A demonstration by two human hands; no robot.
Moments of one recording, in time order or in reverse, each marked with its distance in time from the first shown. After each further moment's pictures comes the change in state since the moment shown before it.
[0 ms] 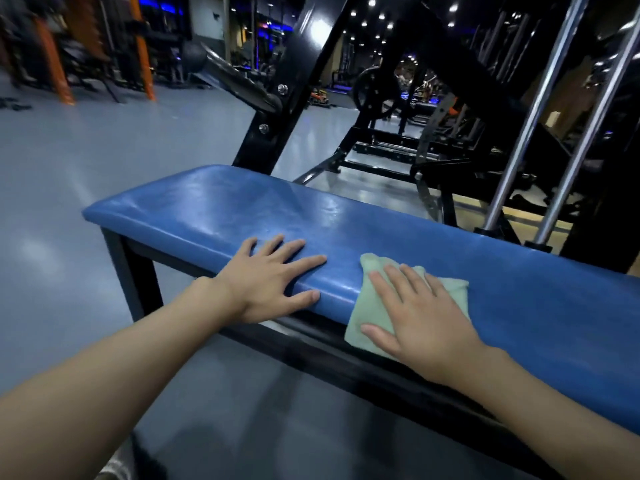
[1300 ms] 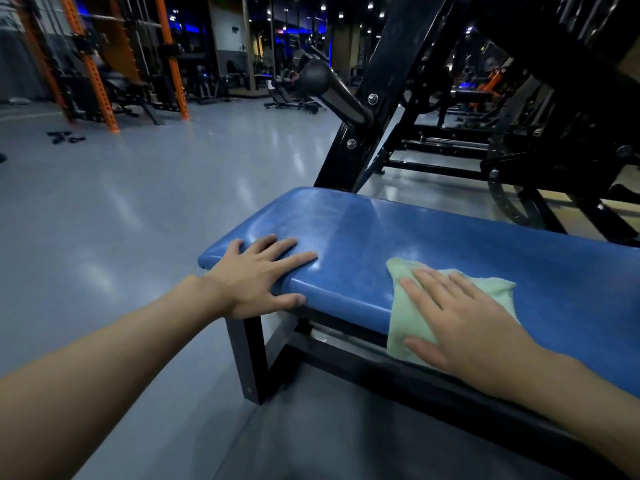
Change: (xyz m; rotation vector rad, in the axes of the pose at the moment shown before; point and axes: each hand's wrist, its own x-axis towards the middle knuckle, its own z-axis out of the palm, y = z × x) left_hand -0.030 -0.251 -0.003 0.066 -0.074 -0.032; right_hand 0.133 -0.129 -0.008 -0.009 0.113 -0.152
